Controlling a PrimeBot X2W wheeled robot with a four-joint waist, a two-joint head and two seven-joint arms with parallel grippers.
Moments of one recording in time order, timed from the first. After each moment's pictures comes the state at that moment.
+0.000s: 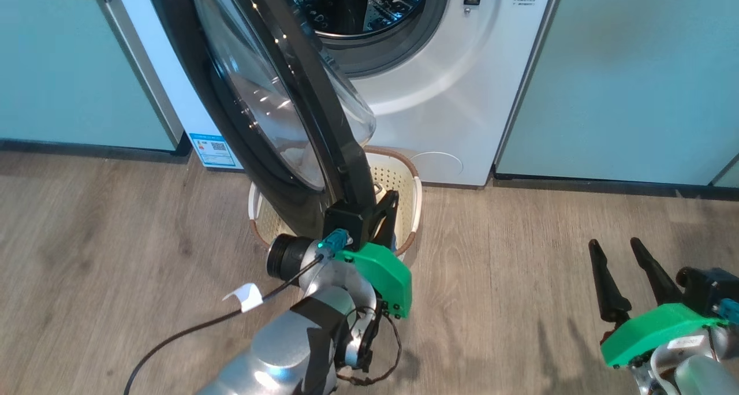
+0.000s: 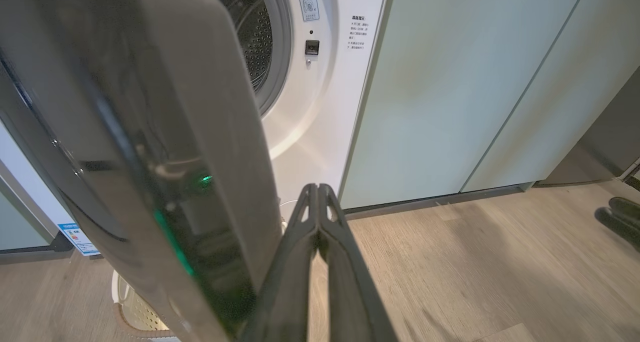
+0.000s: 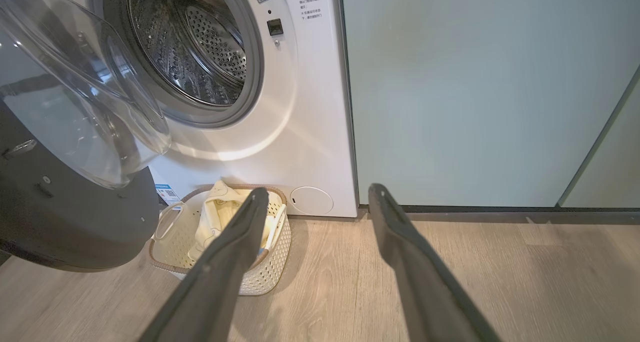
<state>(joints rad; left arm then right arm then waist) -0.55 0.03 -0.79 0.48 -0.62 0.35 -0.25 -0.19 -0.22 0.29 0.41 0.45 0.13 -0.25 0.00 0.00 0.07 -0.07</state>
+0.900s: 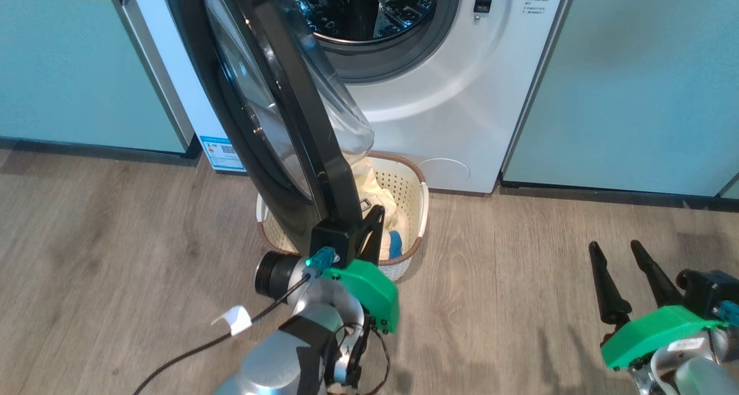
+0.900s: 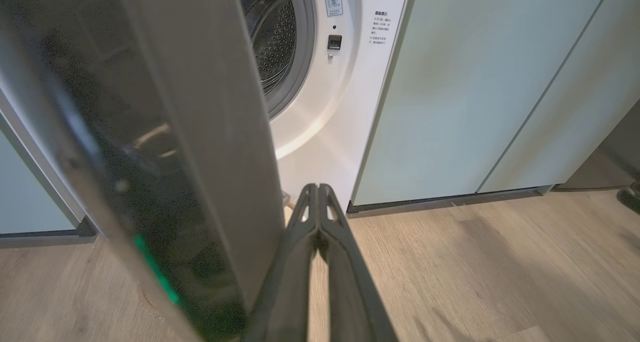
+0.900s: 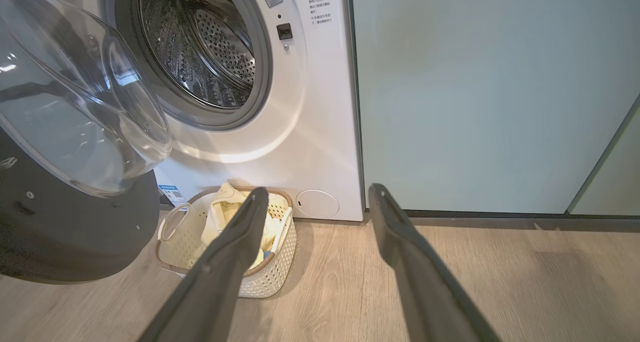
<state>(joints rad) -0.48 0.03 -0.71 0.46 -0.54 0.32 -0.26 -0.19 -0.22 0.29 0.41 0.45 0.13 -0.25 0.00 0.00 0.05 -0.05</state>
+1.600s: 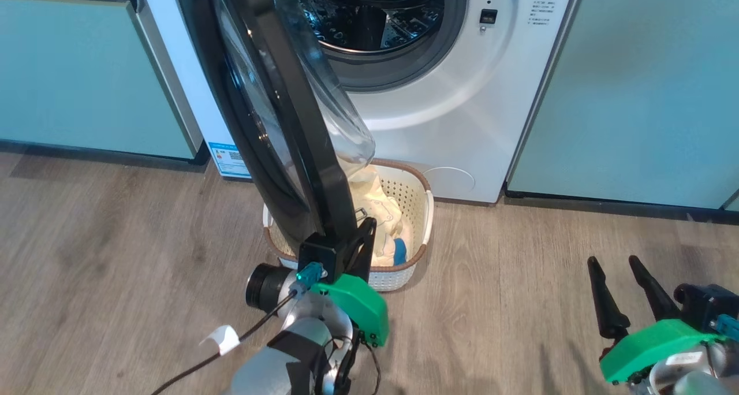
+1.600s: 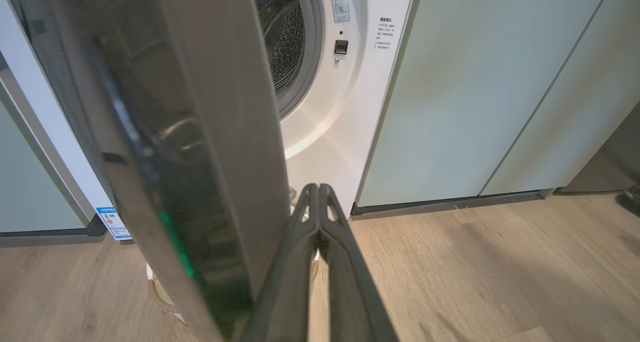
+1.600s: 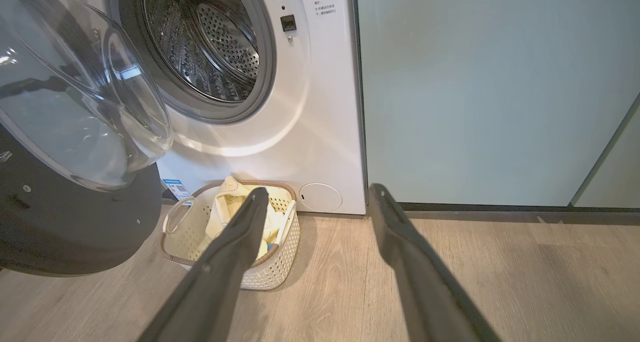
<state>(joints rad) -0.39 0.03 -0.62 0.44 -0.45 0.26 -0.26 -0.15 -0.21 0.29 0.41 0.45 0.13 -0.25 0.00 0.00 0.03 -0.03</state>
